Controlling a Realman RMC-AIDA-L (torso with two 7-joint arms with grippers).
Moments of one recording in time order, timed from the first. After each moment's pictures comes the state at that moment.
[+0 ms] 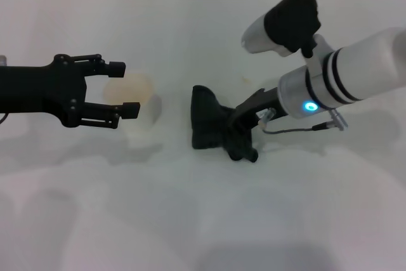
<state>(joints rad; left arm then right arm) -0.89 -2.06 2.85 -0.86 -0.20 2.02 -1.13 0.69 2.02 -1.84 -1.02 -2.09 -0.89 2.56</state>
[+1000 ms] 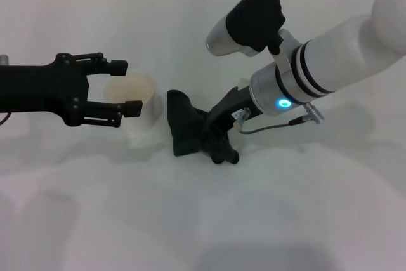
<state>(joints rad) -0.89 -2.07 2.85 -0.87 -0.22 2.02 -1.13 0.80 2.03 -1.91 -0.99 -2.06 -0.90 2.57</state>
